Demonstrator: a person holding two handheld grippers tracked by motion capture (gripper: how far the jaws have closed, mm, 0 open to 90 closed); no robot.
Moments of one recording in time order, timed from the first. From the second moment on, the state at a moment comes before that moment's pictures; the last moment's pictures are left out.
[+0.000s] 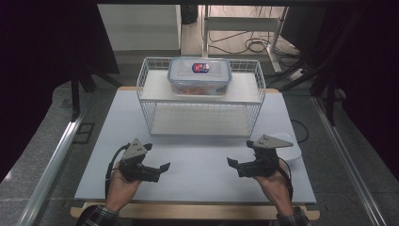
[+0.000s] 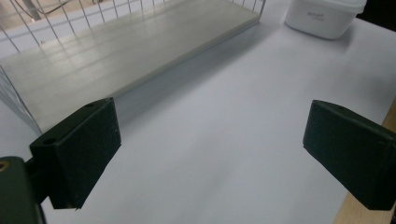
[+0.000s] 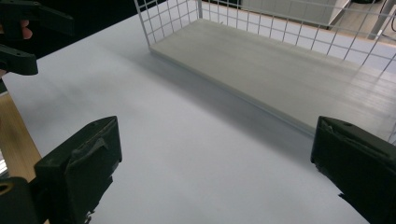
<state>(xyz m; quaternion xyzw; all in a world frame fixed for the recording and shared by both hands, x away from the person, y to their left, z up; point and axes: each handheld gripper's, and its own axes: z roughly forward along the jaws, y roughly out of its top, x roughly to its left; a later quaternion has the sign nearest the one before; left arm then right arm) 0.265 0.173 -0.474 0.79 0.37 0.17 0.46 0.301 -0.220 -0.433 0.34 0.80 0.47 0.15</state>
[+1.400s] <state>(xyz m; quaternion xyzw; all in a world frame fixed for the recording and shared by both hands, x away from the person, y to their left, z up) 0.258 0.178 -0.513 0.80 0.38 0.19 0.42 0.305 -0.259 -0.458 0.41 0.79 0.43 0.16</state>
